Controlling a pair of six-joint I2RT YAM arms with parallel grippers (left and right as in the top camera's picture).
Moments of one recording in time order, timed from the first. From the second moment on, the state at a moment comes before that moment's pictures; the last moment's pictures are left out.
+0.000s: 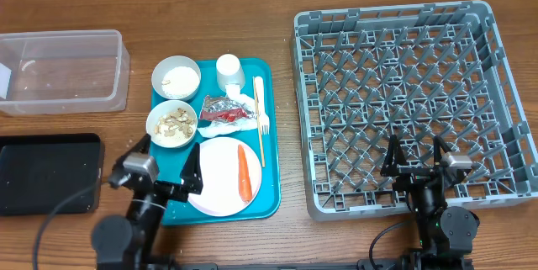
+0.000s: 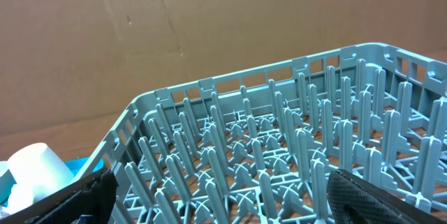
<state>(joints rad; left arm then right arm) 0.05 0.18 0.31 -0.21 0.29 -0.18 -0.07 0.01 0.02 -0.03 -0.11 0.23</state>
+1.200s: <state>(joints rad) -0.01 1.52 1.12 -0.94 0.29 -0.18 -0.07 0.01 0.02 -0.03 -0.11 0.23</state>
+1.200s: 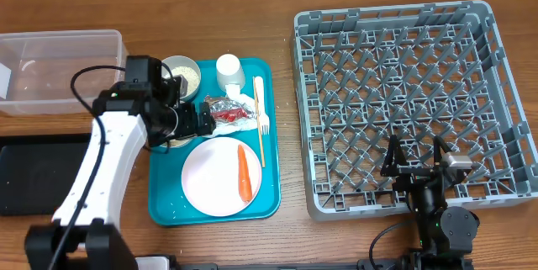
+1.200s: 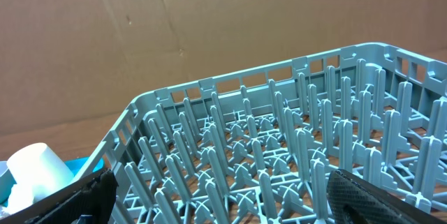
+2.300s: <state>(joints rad) -0.16 1.76 1.13 -0.80 -0.08 -0.22 -0.07 0.01 0.02 -0.03 -0.11 0.23</state>
